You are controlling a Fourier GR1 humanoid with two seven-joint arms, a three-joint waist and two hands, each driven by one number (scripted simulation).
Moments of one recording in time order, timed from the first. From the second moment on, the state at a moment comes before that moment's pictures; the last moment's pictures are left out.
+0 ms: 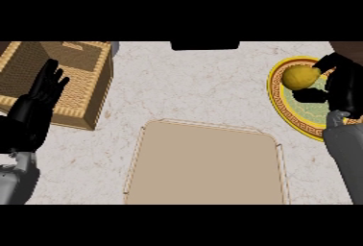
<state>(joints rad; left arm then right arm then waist) -0.21 0.45 -0.06 -1.62 0.22 0.20 0.14 -0.49 -0.44 0.04 -1.26 0.80 -0.43 0.51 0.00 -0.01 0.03</state>
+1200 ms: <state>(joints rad) -0.20 0.43 -0.03 -1.61 0.20 0.15 0.15 -0.51 -0.46 -0.23 -1.09 0.28 -0.25 -0.14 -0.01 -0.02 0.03</state>
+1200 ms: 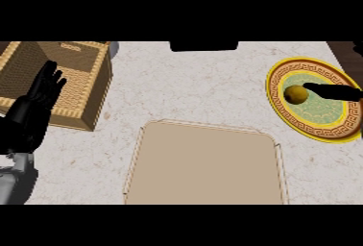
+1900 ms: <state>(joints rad) -0.21 0.41 -0.02 -1.60 0.17 0.16 0.16 -0.46 -0.49 -0.40 -1.06 -0.04 0.05 -0.13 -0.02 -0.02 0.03</state>
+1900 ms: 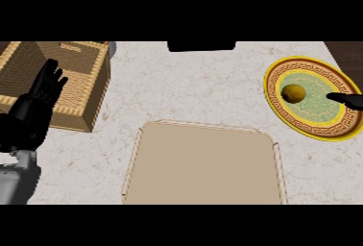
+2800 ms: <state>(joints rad) -0.21 0.39 -0.01 -1.61 0.15 0.14 0.15 -0.33 -0.65 -0.52 -0.91 -0.09 0.19 -0.30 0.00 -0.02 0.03</state>
